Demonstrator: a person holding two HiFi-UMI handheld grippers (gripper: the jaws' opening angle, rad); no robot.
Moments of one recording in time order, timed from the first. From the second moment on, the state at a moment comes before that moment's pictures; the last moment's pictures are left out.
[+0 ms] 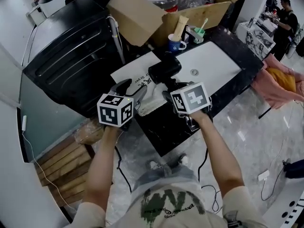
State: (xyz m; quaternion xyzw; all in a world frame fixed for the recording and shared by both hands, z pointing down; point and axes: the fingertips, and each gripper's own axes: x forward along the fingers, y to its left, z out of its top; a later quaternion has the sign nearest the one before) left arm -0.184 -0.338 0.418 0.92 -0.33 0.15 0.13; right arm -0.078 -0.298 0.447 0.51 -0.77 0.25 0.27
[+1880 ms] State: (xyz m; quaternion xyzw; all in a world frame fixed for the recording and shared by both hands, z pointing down) left arm -0.147 -0.305 0.513 0.89 -0.27 0.37 0.05; right arm -0.047 -0.202 0.485 0.49 -0.79 0.26 0.26
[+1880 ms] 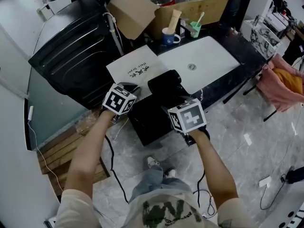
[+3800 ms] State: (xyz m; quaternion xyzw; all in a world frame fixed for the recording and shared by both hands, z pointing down) left arm -0.120 -0.332 0.390 0.91 -0.35 0.22 0.02; right arm -0.075 -0.219 0.502 0.41 -0.81 0.30 0.29
